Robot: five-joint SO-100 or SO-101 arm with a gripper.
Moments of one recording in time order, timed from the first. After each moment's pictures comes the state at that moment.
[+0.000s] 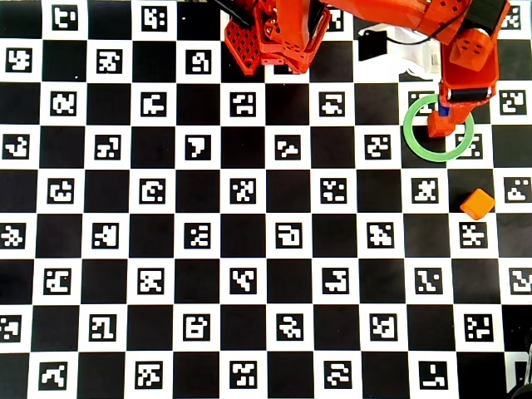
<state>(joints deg) -63.3 96.0 97.9 77.0 64.4</state>
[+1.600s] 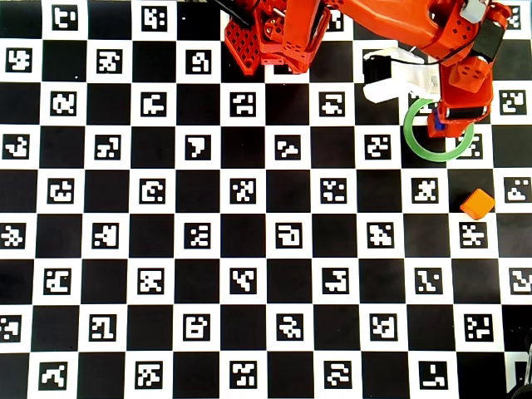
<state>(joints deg) -64.2 89.8 106.8 63.7 63.0</state>
